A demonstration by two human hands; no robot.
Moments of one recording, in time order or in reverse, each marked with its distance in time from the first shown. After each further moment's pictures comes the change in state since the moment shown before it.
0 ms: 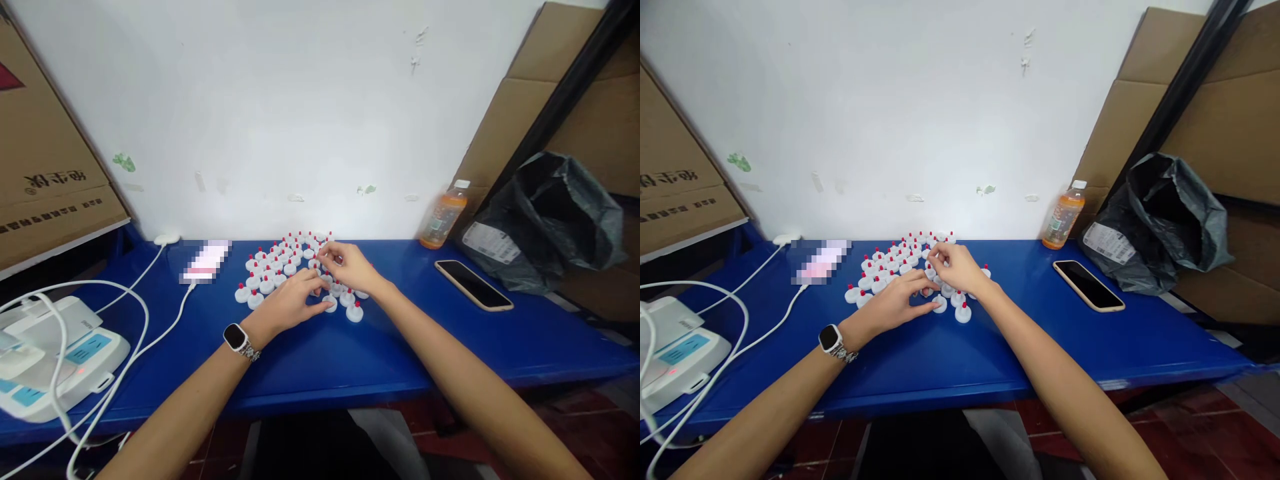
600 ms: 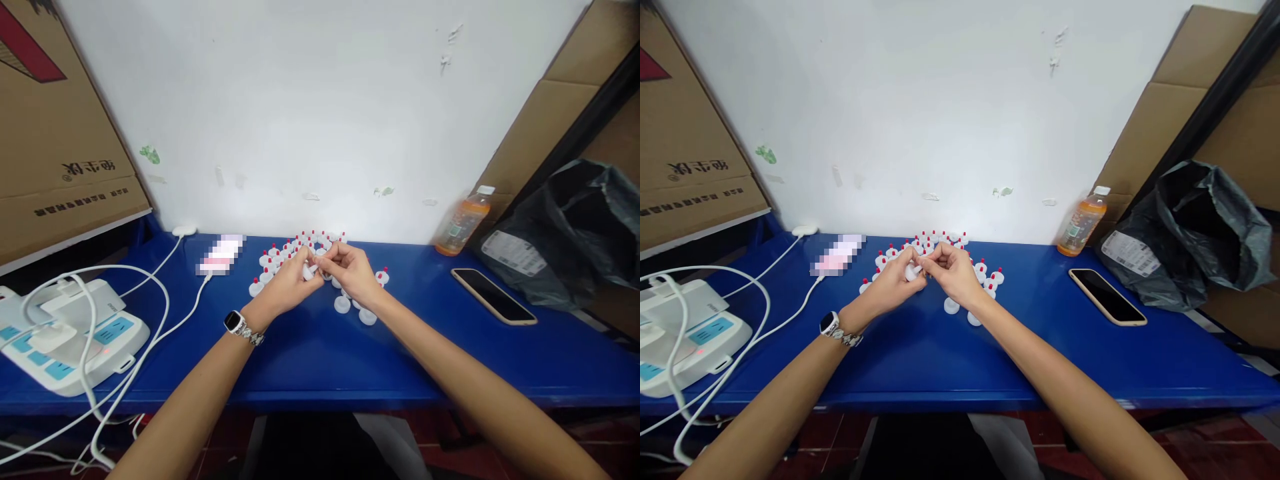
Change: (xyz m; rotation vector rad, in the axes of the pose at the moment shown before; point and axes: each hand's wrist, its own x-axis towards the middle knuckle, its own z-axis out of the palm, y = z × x) left_hand -0.003 -0.007 -0.026 -0.194 0.211 -0.320; right_hand -0.004 -0.034 0.033 0.722 0.054 0.095
